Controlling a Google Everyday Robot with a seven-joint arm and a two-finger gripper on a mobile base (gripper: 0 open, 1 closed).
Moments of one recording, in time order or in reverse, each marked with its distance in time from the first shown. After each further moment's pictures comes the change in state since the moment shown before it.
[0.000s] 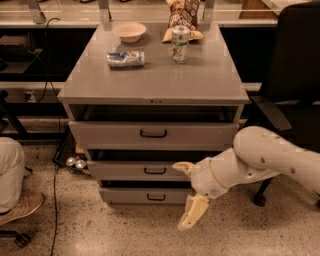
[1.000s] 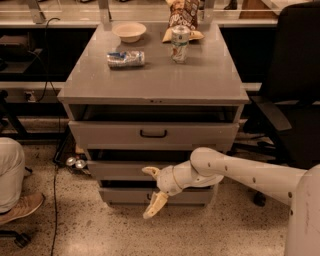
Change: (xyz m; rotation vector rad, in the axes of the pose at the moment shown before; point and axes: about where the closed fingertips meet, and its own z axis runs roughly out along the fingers) arm 0.025 -0.096 0.191 -0.046 -0.279 -0.022
